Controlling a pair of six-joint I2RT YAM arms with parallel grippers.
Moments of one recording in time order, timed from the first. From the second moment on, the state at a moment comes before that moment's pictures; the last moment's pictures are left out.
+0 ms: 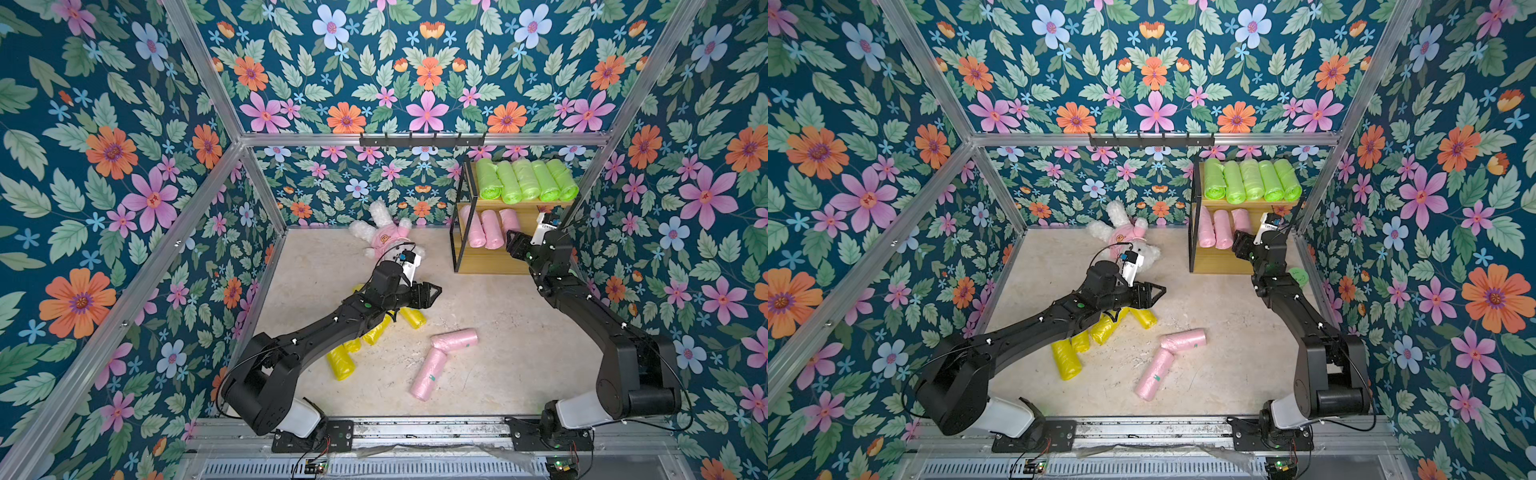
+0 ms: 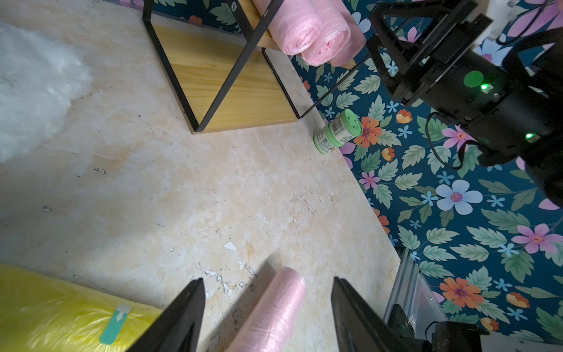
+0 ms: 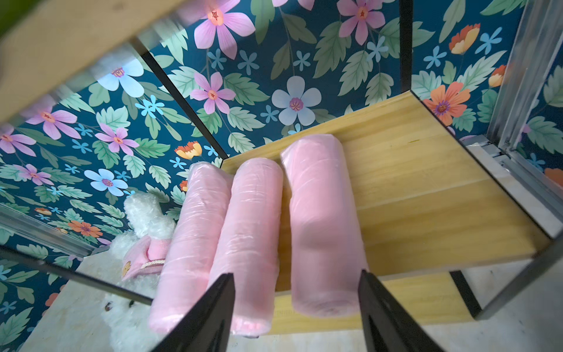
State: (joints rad) left arm -0.70 1.48 0.94 0.09 0.33 -0.55; right arm 0.09 1.45 0.97 0.24 -0.07 0.39
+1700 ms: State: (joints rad) left arm -0.71 1.51 0.95 0.09 0.33 -0.55; right arm 0.03 1.63 1.00 0.42 -0.10 0.37
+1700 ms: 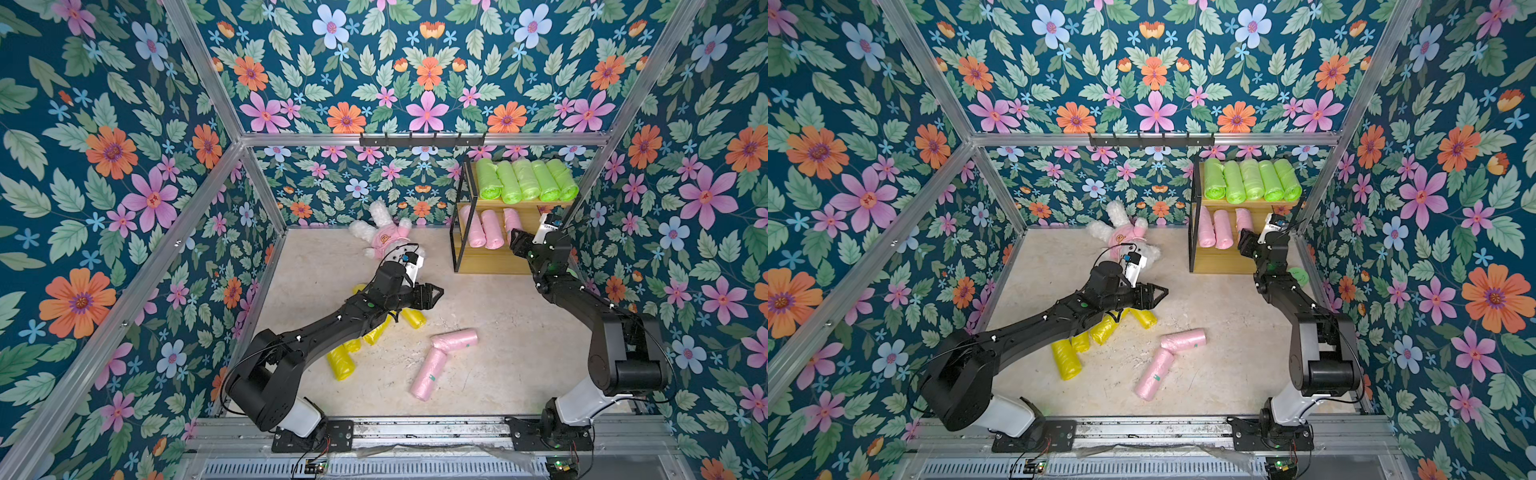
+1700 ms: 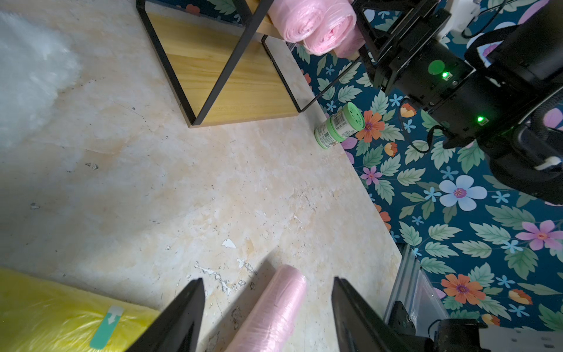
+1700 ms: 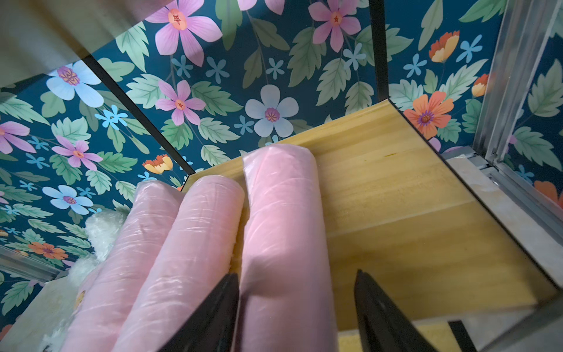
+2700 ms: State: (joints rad) left arm -0.71 1.53 0.98 0.07 0.34 -0.55; right arm 0.03 1.65 0.97 0.52 -0.21 0.36
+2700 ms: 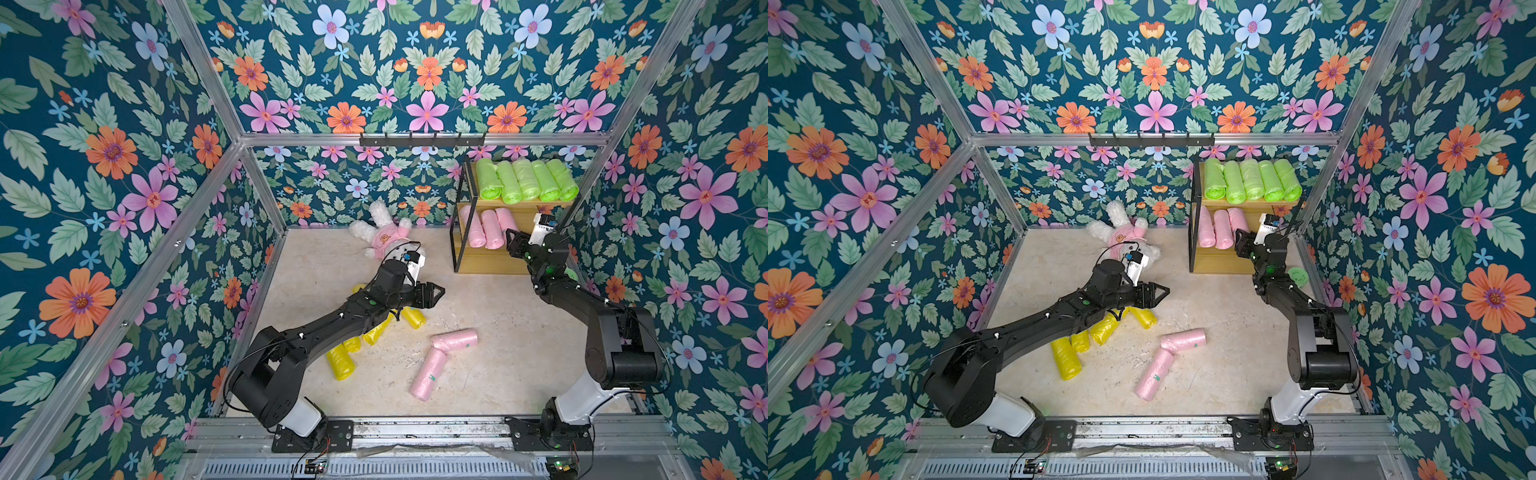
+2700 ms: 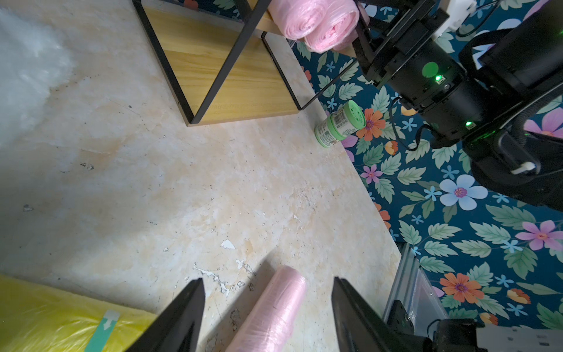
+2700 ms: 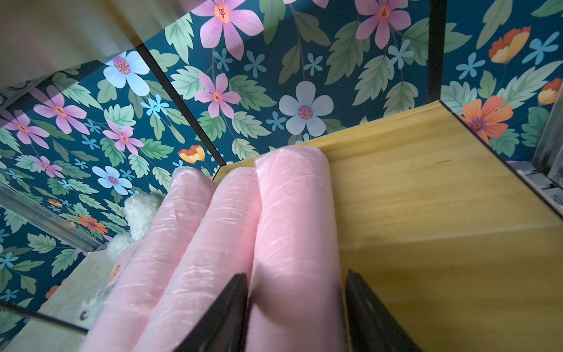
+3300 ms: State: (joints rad) left arm -0.71 1.52 0.97 0.07 0.34 -0.54; right arm 0.06 1.44 0.78 0.56 -0.17 0.42
